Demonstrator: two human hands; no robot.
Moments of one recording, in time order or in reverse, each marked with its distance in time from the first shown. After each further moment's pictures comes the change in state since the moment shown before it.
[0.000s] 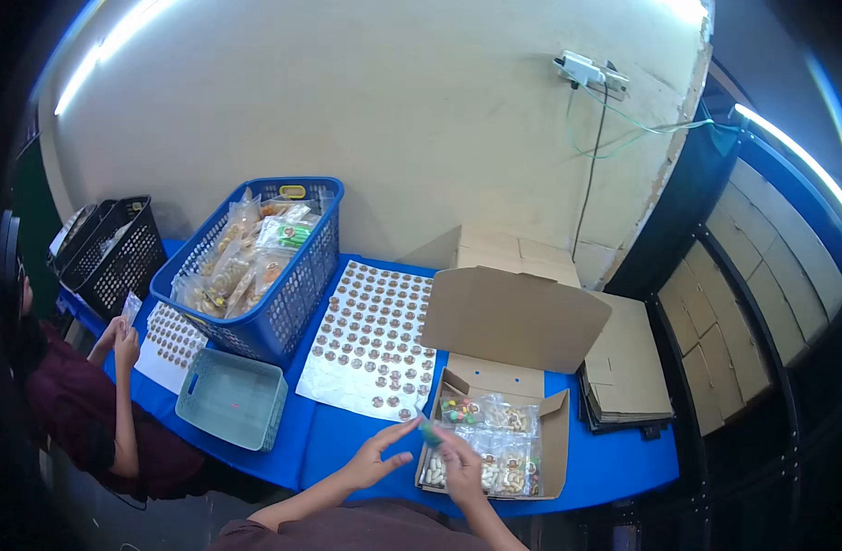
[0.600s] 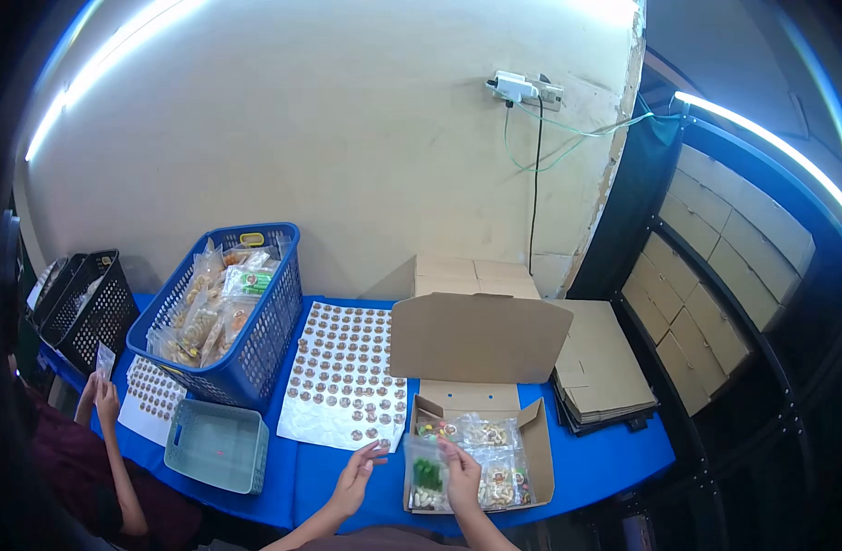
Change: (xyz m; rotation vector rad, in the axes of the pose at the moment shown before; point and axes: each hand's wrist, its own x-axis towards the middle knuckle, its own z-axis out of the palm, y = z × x) left_hand -0.005 -0.016 0.010 -0.212 0.239 -0.043; right_hand 0.010 -0.006 0.004 0.031 0.399 -0.063
